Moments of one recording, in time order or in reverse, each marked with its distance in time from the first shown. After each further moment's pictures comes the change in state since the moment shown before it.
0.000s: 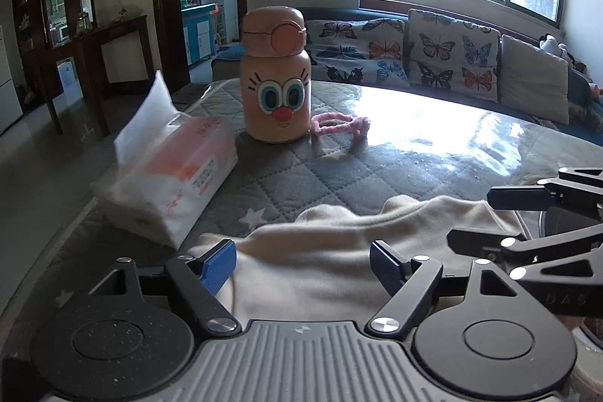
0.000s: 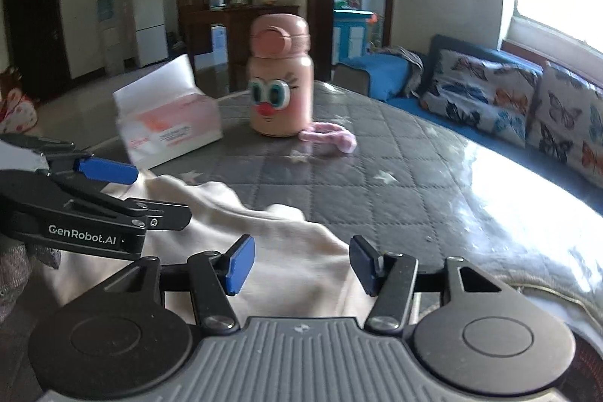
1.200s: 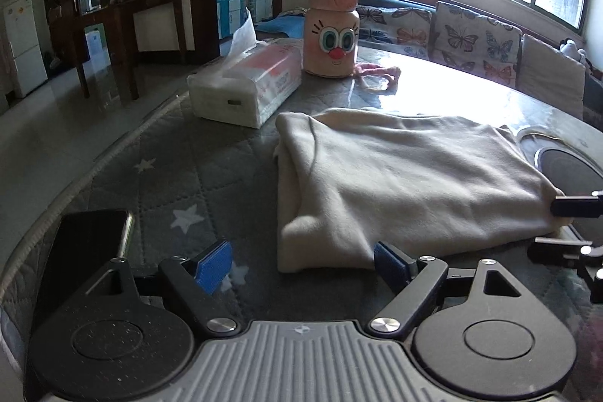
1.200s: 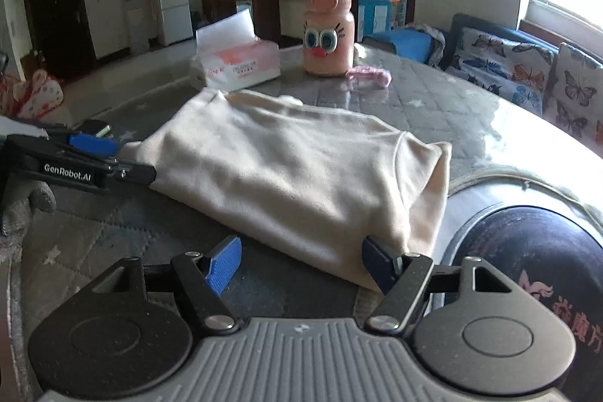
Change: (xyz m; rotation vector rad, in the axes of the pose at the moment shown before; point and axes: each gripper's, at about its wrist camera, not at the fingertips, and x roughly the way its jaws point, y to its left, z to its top) left arm -0.070 0.036 -0.085 -0.084 0.054 0.039; right arm -0.073 0.031 -0.071 0.010 0.060 0.080
